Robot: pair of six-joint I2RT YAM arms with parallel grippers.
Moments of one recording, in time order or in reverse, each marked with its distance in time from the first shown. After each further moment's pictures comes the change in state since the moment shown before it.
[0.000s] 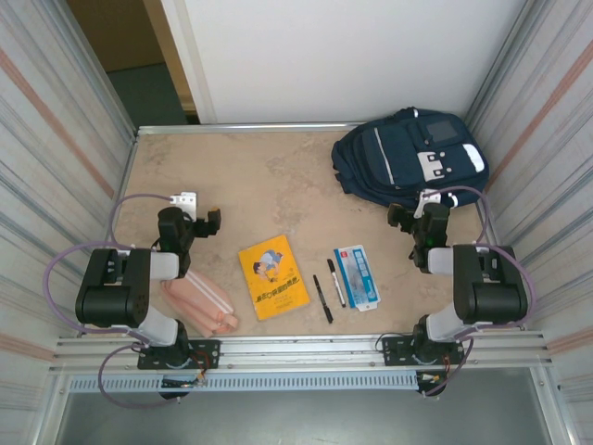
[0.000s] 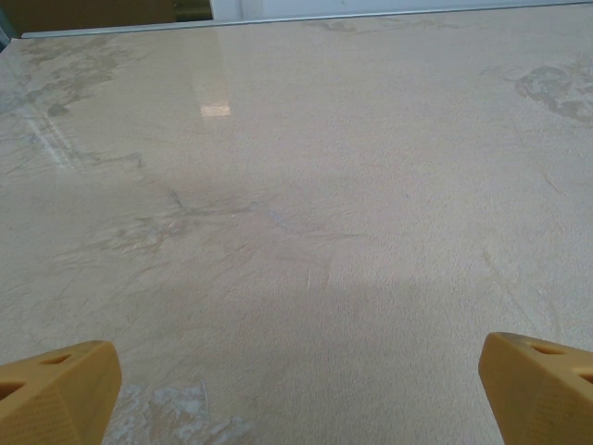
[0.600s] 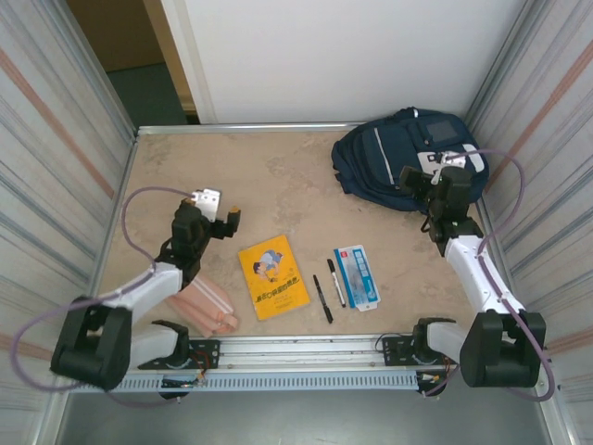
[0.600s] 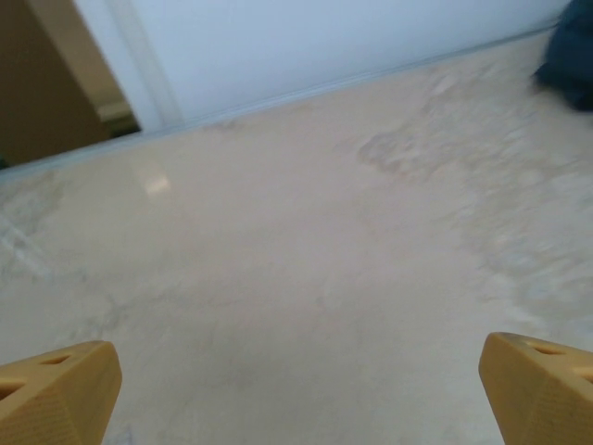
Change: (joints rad) left arm -0.328 -0.458 0.079 -0.453 -0.185 0.067; right arm 0.055 -0.351 0.424 -0.711 0.054 0.108
